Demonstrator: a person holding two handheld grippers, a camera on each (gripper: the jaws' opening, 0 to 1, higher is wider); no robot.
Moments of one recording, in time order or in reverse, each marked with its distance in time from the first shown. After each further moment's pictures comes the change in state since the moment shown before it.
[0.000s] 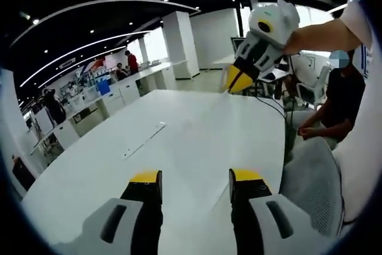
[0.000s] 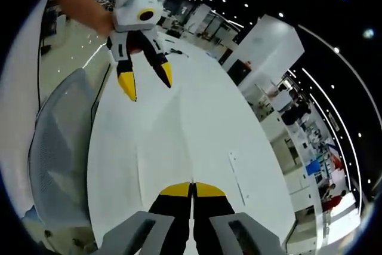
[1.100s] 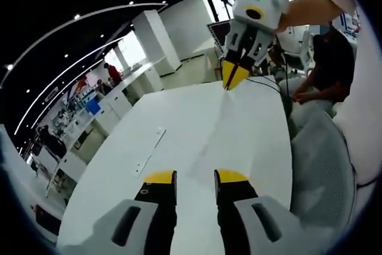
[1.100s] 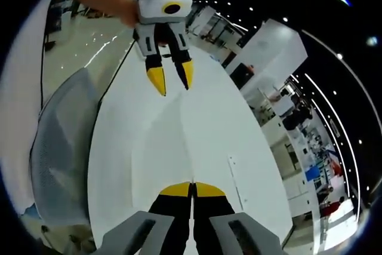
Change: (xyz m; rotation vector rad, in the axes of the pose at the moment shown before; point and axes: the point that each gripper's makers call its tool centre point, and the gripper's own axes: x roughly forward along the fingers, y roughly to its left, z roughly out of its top) left arm 0.001 0.018 0.025 0.275 0.096 -0.059; right arm -0.004 0.001 0.010 -0.037 -0.013 0.010
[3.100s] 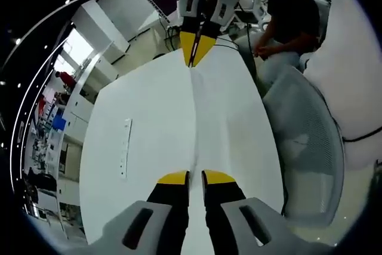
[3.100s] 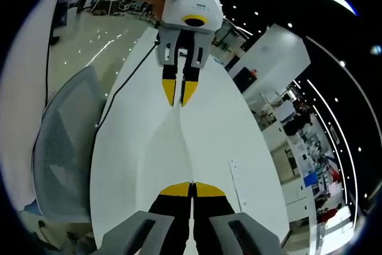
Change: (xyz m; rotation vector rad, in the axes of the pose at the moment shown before) left arm 0.016 -0.032 0.000 0.272 0.253 -0.281; right arm -0.007 0.012 0.005 -0.039 -0.012 0.003
